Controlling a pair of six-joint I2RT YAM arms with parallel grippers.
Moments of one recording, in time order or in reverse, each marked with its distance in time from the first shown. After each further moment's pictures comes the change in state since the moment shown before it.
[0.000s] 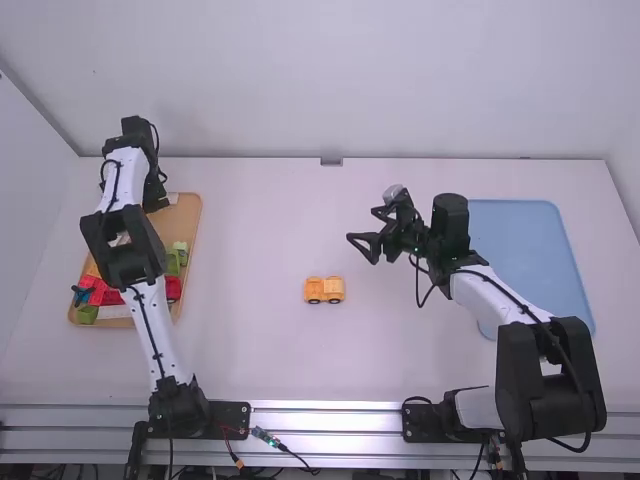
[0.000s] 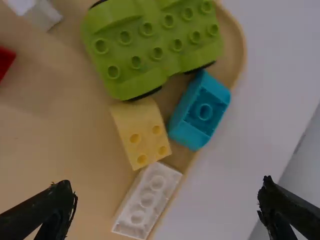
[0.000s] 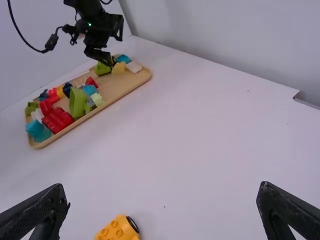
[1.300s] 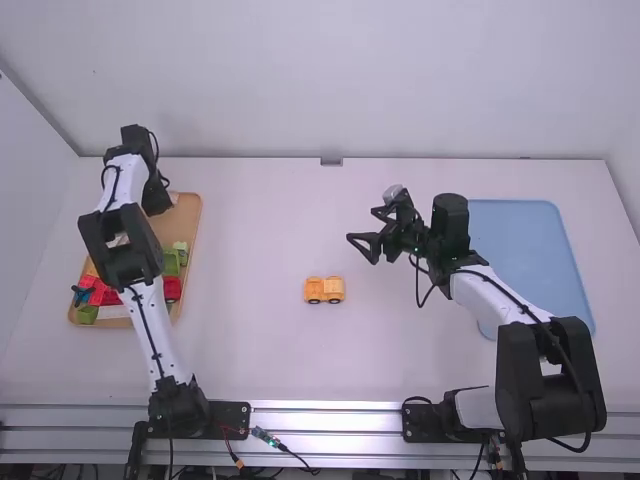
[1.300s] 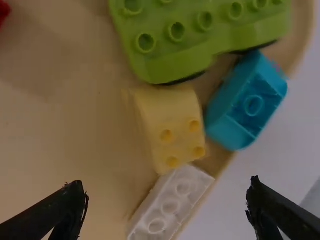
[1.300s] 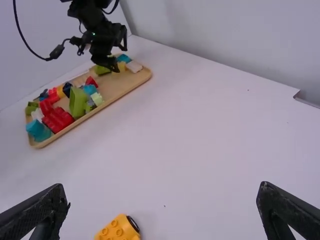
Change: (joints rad) left arm 0.021 0.002 -0.073 0.124 0.115 0.066; right arm 0.000 0.000 0.000 -0.003 0.000 0.001
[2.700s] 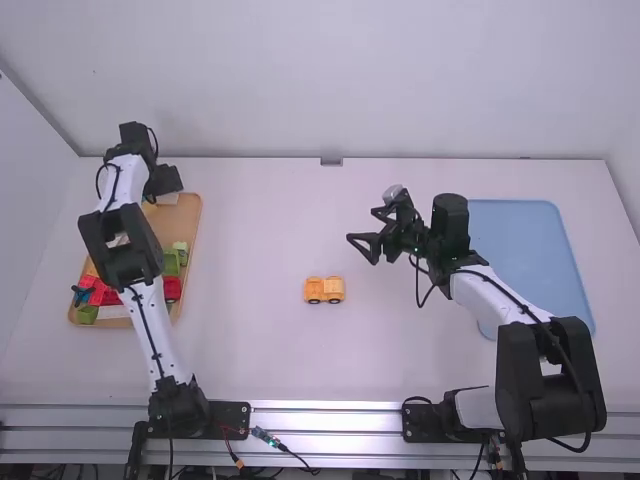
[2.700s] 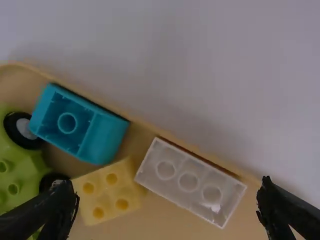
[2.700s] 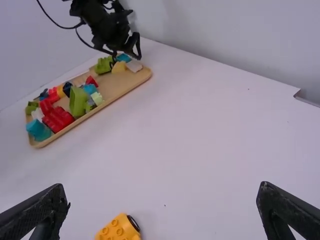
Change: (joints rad) left arm 0.000 0.000 -0.006 0.065 0.088 1.743; right arm 0.000 0.000 0.000 -0.004 0.000 0.000
